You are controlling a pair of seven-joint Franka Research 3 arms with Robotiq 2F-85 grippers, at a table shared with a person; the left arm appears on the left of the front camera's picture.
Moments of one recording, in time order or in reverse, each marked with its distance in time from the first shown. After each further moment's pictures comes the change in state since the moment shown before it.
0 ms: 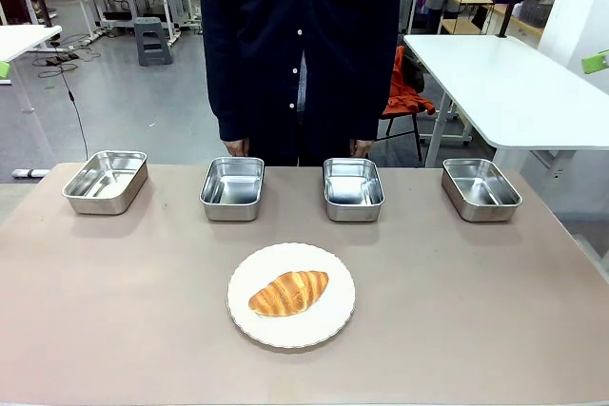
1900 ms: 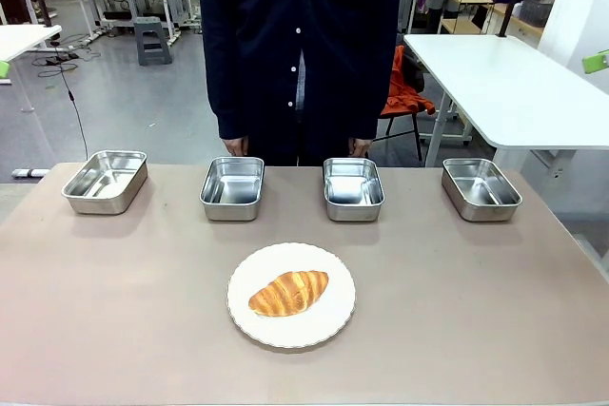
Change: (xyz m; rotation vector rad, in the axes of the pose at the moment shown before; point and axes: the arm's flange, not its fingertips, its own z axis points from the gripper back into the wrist) left arm 0.000 0.000 0.000 0.000 0.000 0.000; right arm 0.000 0.000 0.000 0.000 0.000 0.000
